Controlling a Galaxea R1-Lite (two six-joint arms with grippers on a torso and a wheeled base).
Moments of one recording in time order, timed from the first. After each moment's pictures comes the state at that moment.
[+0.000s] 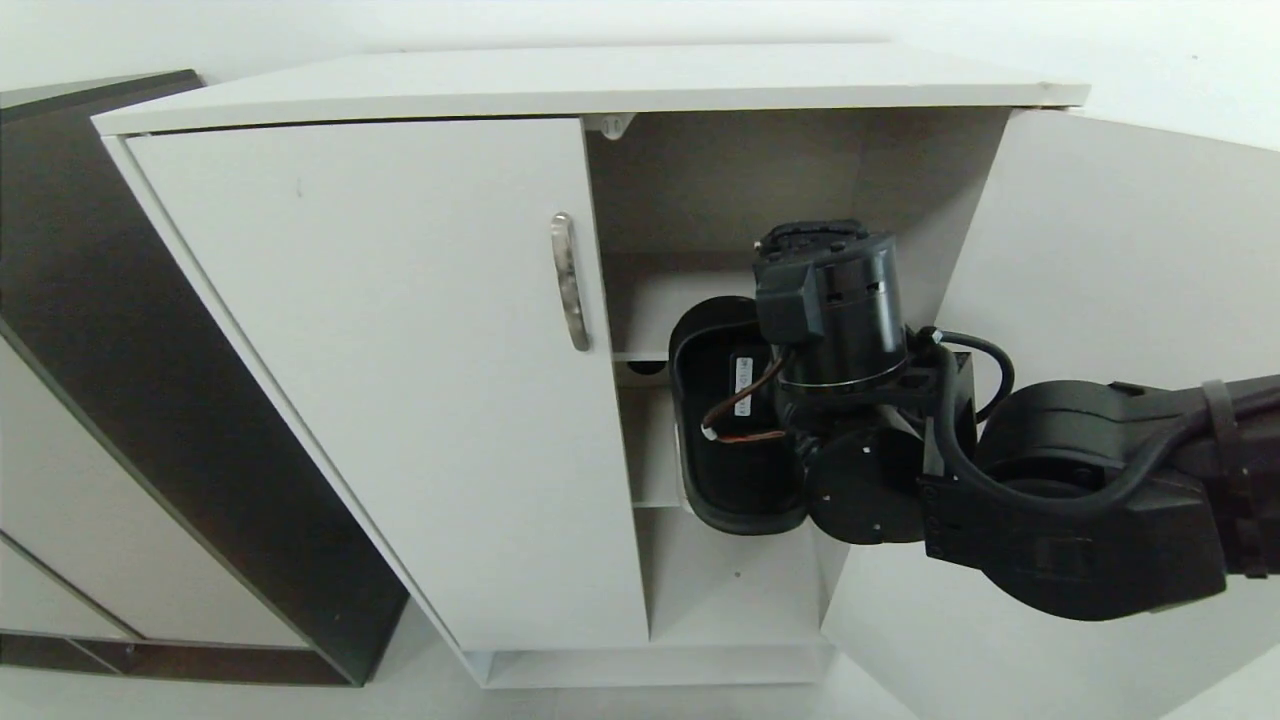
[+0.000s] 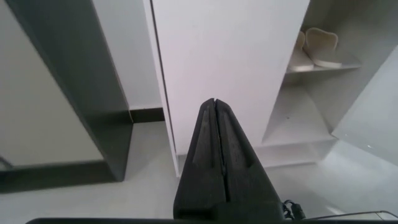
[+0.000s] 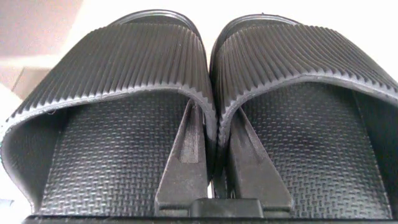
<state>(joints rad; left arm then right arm) 0.00 0.00 0.00 0.00 -0.05 0.02 0.93 1.88 -1.35 -0.28 -0.94 0.23</state>
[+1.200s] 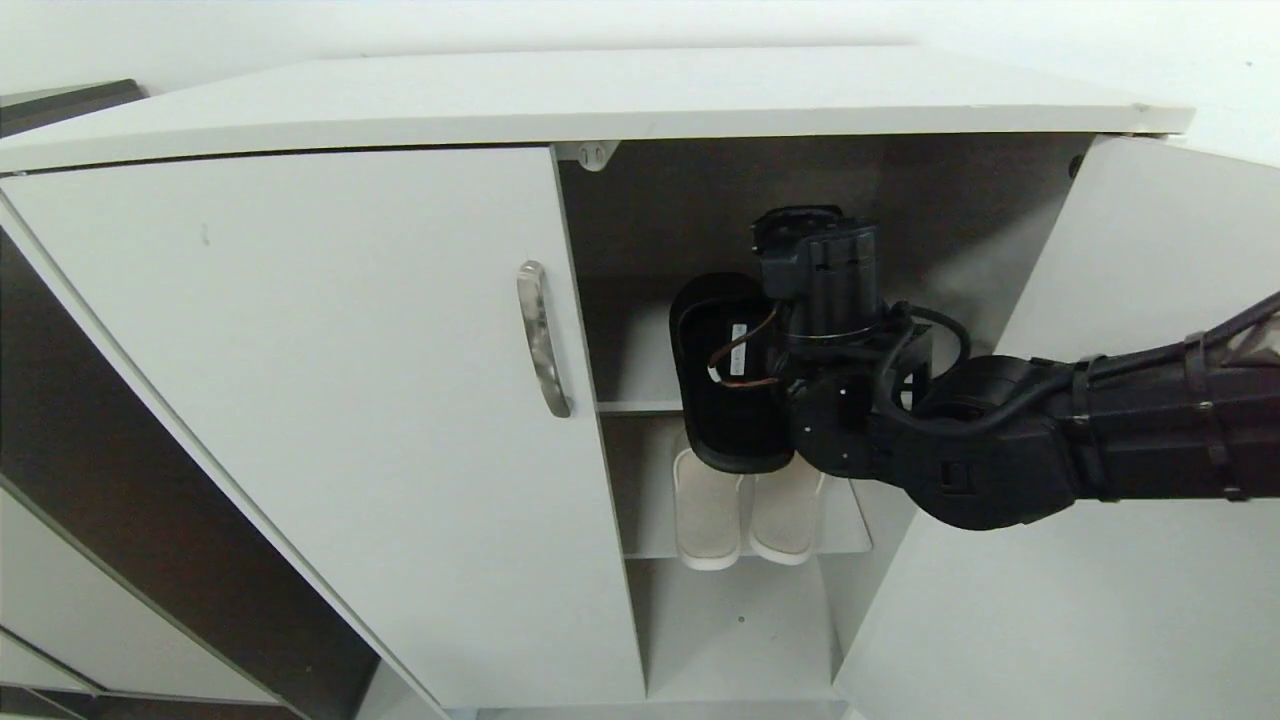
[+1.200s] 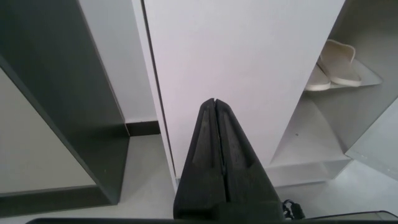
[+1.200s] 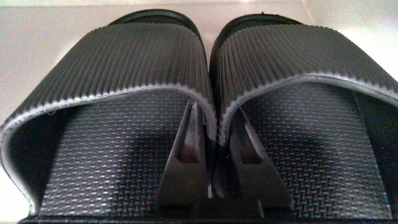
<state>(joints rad) 0.00 0.00 0.00 0.00 -0.05 0.02 0.82 2.00 -1.48 -0.39 -0.81 0.15</state>
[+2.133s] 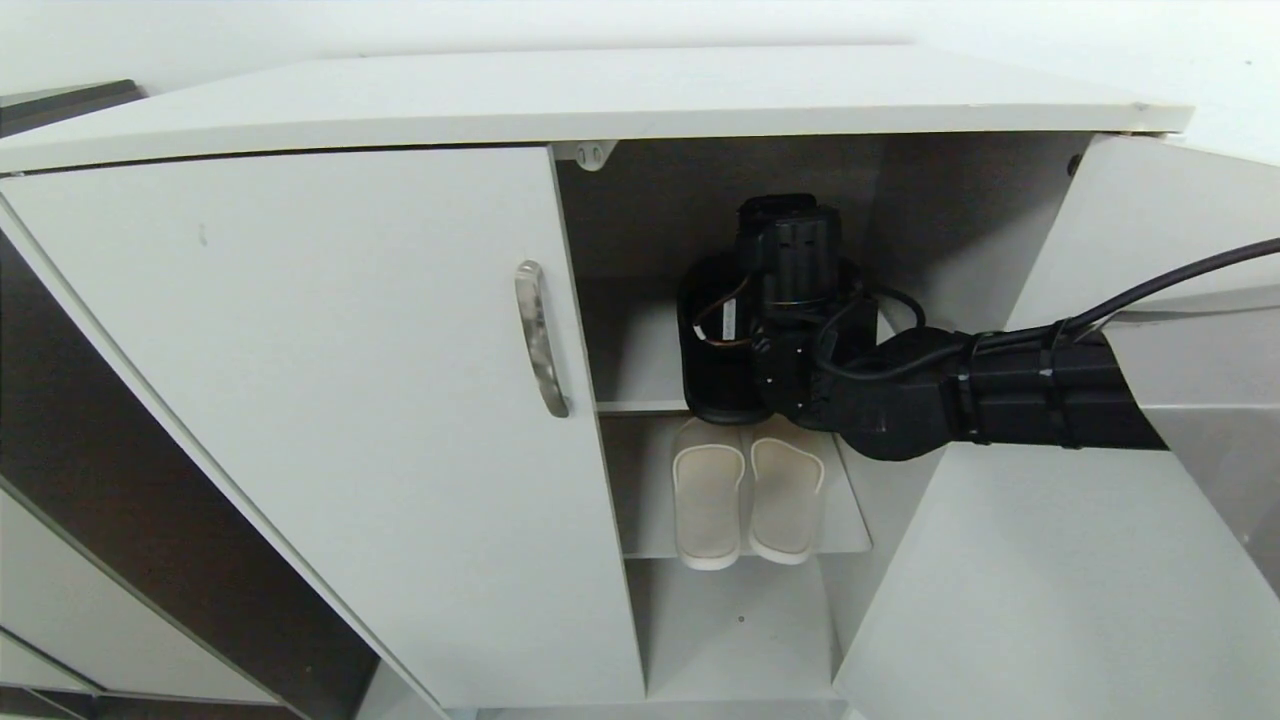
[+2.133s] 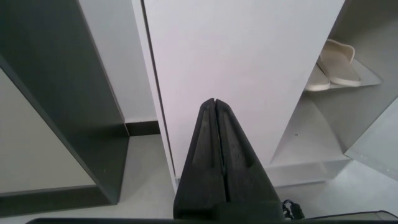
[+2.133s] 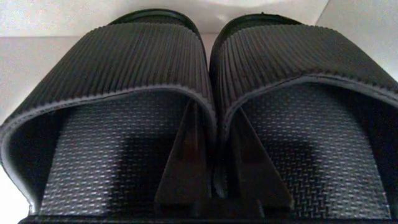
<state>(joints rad) 0.00 0.00 0.00 0.00 -0.05 0.02 0.74 2.17 -1.75 -0.33 -0.81 0.09</state>
